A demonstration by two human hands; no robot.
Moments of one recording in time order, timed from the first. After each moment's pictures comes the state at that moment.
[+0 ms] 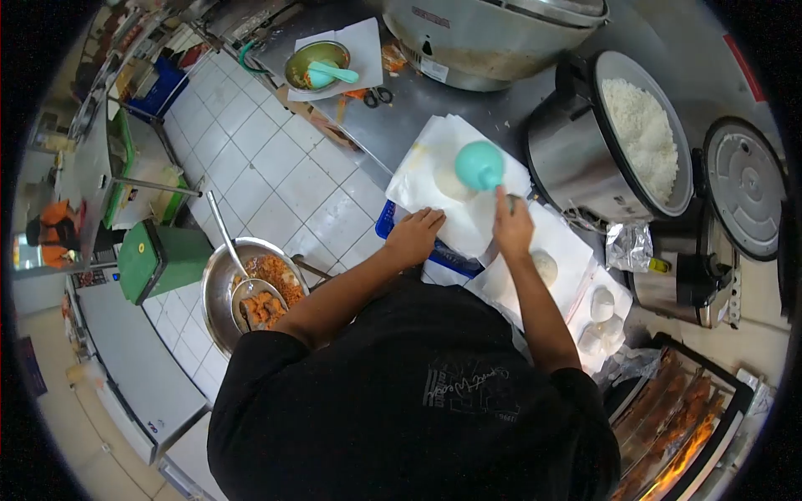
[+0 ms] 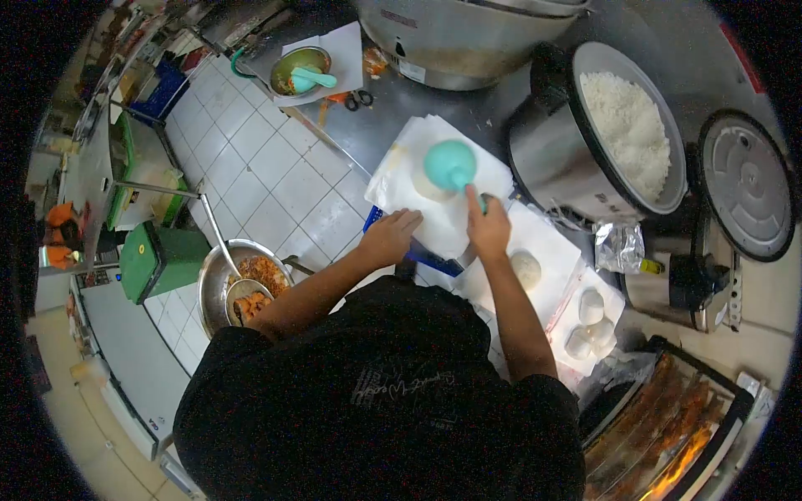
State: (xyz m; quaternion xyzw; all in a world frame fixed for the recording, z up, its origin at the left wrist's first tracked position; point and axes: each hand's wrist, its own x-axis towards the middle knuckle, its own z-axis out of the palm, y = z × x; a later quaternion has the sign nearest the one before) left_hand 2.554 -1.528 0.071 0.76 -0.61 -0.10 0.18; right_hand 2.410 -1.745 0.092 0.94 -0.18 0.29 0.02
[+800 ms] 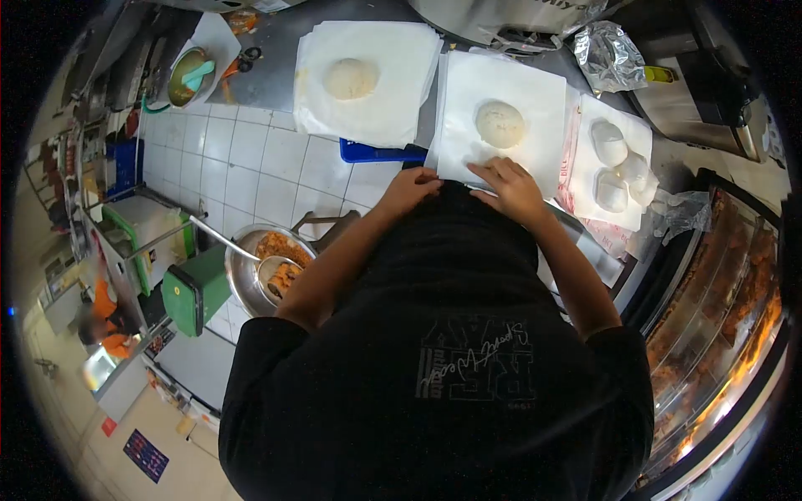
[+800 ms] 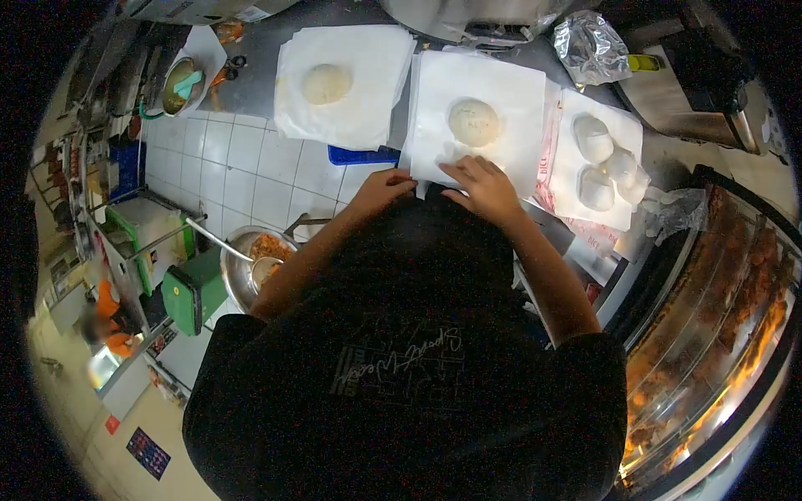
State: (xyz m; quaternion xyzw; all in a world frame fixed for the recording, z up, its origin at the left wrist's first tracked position) left_hand 2.418 -1.556 0.074 0.66 -0.30 -0.60 0.33; right_hand 2.193 -1.692 0.114 0.94 -0.19 0.11 -0.25
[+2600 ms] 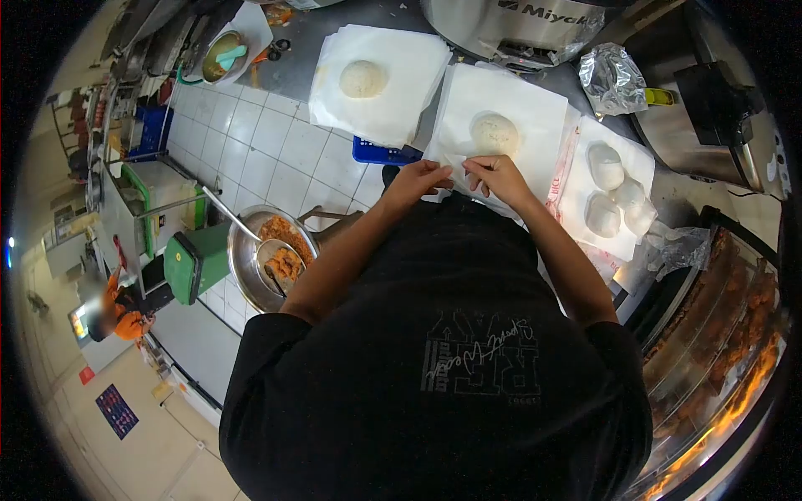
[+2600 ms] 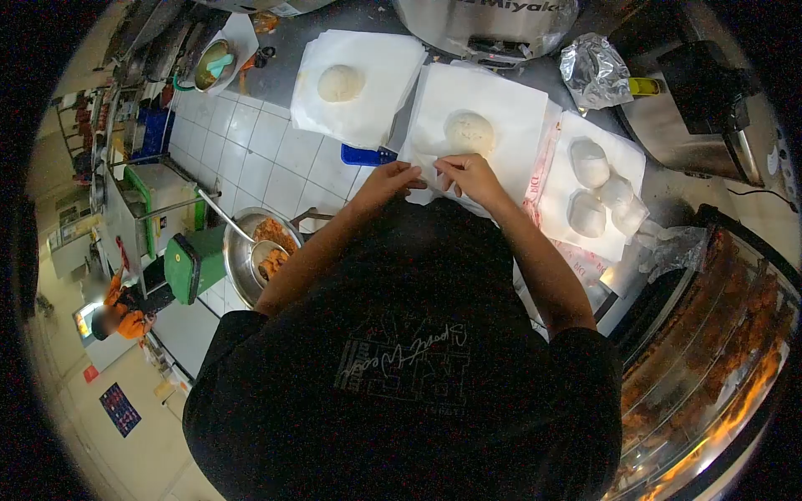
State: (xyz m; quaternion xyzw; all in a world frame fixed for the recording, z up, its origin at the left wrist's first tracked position) left_hand 2.378 -1.581 0.103 0.65 -0.15 -0.61 0.43; right_hand 2.209 -1.733 0.087 0.61 -0.32 -0.01 -0.73
